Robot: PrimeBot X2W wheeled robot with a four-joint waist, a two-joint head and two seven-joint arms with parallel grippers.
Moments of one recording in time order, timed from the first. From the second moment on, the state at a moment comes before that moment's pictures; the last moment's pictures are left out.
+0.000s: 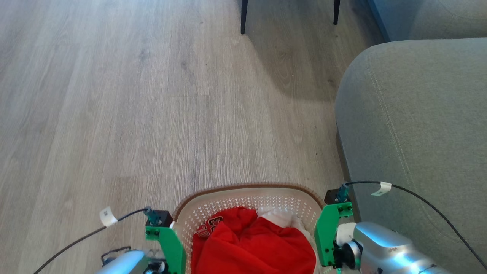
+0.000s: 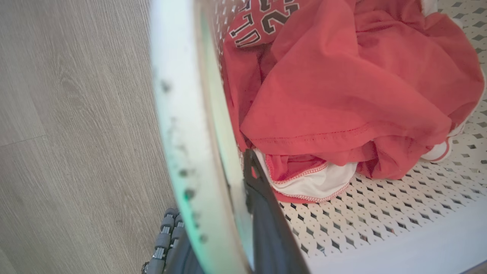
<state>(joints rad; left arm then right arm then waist) -0.51 0.17 -1.29 1.07 -1.26 -0.11 0.26 -0.63 -0.09 1.23 1.13 1.22 0.11 0.38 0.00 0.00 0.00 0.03</state>
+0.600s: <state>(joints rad) -0.51 0.17 -1.29 1.06 -1.26 -0.11 0.26 -0.63 -0.09 1.24 1.13 1.24 0.11 0.38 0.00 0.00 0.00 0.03</state>
